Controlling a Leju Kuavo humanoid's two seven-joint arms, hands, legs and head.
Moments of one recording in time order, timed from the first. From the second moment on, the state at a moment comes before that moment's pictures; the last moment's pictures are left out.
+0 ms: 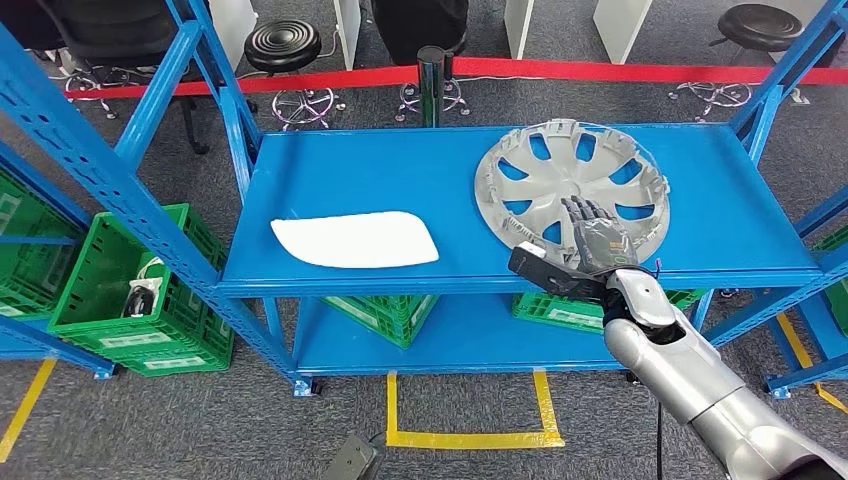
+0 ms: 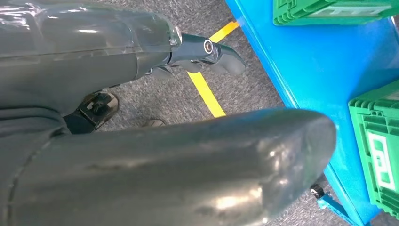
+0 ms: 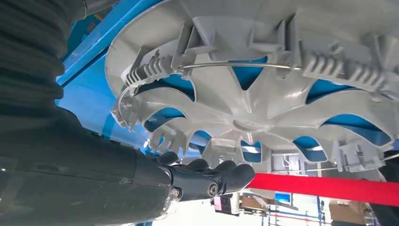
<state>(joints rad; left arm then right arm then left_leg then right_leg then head) -0.16 -0.04 -1.09 -0.40 0.34 0.31 -0.30 -0.46 -0.56 0.55 -1.12 0.78 -0.08 0.40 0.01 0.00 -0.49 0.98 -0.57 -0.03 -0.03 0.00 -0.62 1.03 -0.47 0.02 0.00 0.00</state>
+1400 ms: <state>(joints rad) -0.17 -0.01 -1.09 -0.41 0.32 0.31 -0.29 -0.47 -0.58 0.64 -1.09 0.72 -0.02 0.43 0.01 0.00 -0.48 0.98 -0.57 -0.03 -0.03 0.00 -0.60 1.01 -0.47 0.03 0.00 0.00</state>
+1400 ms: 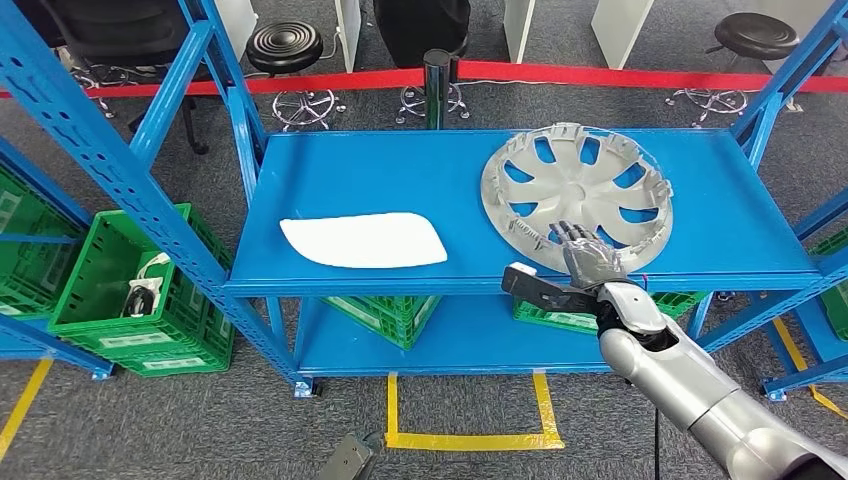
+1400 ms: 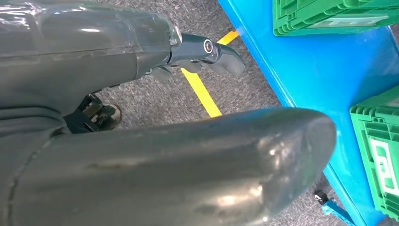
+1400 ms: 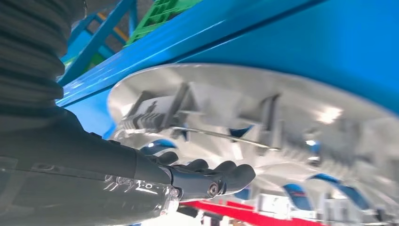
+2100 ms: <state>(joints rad) -0.16 -0.01 -1.09 -0.43 0.30 0.31 -0.27 -0.44 -0.61 0.57 -1.03 0.66 0.05 0.50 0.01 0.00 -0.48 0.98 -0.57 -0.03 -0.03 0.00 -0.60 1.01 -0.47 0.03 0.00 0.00</state>
